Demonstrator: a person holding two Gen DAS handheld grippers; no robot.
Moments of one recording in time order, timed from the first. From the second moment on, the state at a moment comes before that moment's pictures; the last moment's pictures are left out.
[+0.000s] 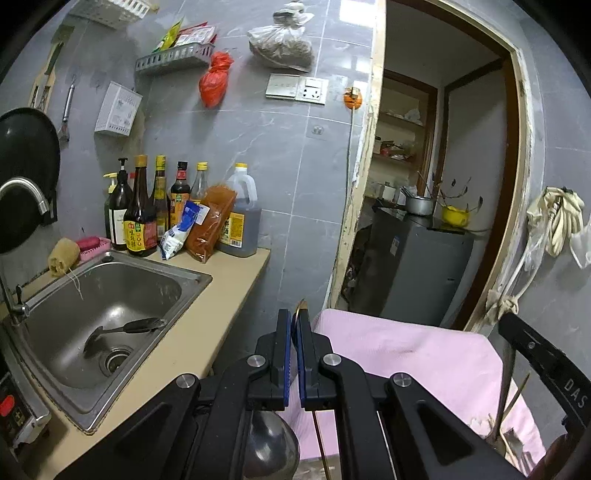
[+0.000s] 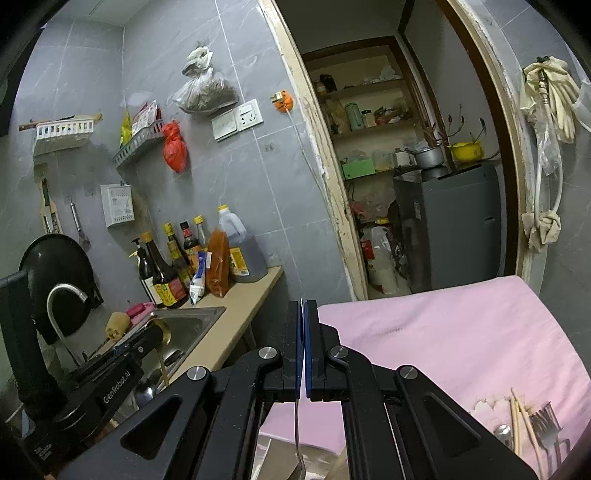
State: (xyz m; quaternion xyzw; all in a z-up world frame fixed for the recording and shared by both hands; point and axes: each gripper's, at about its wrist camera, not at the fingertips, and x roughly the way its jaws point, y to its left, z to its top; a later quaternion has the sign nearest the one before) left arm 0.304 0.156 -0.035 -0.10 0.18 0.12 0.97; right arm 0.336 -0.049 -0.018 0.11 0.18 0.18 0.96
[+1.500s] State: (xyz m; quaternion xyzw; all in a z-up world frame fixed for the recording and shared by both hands) left arm 0.238 0.051 0.039 -0.13 0.17 -0.04 0.98; right arm 0.241 -0.237 0.064 0.07 0.14 0.11 0.98
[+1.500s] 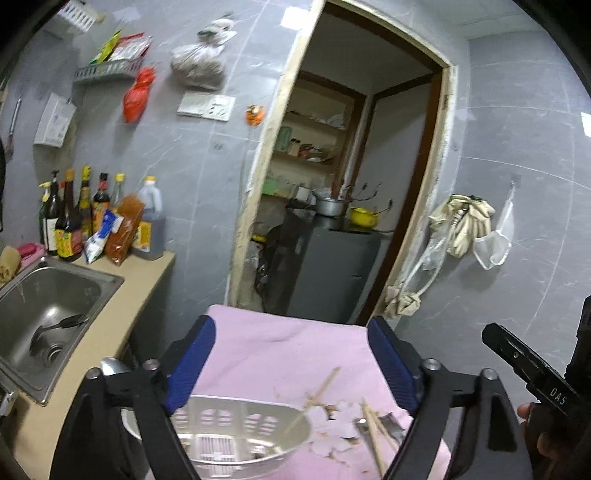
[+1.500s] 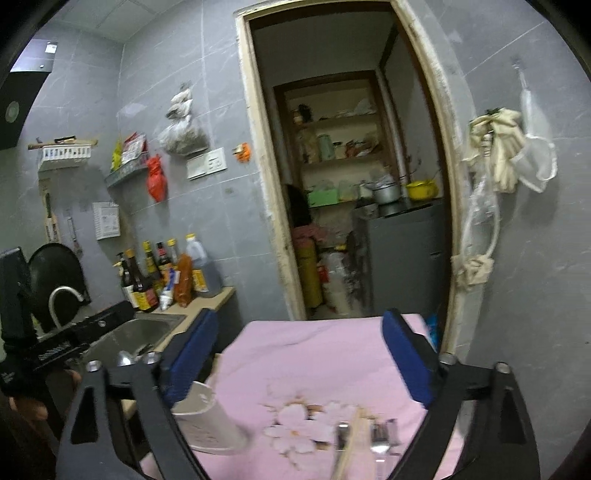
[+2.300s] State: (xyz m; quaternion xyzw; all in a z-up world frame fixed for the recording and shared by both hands) left arm 0.243 -0.097 -0.004 -0.07 0.21 -0.05 0.97; right arm 0.263 -0.377 0.002 0.08 0.22 0.04 0.97
